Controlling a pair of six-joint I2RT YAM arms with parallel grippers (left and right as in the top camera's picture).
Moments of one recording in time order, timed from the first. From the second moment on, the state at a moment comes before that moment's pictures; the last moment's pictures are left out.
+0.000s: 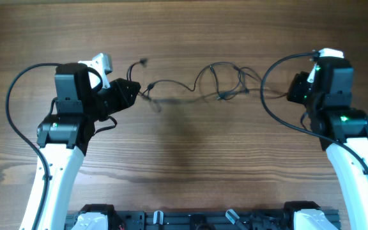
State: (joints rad) left arm -0.04 1.16 0.96 -0.55 0.49 -0.50; right arm 0.02 1.17 1.00 -0.60 0.16 0.19
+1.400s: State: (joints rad) left arm -0.41 1.65 0.96 -0.21 0.19 -0.98; right arm 0.02 1.10 1.00 -0.67 -0.25 0.07
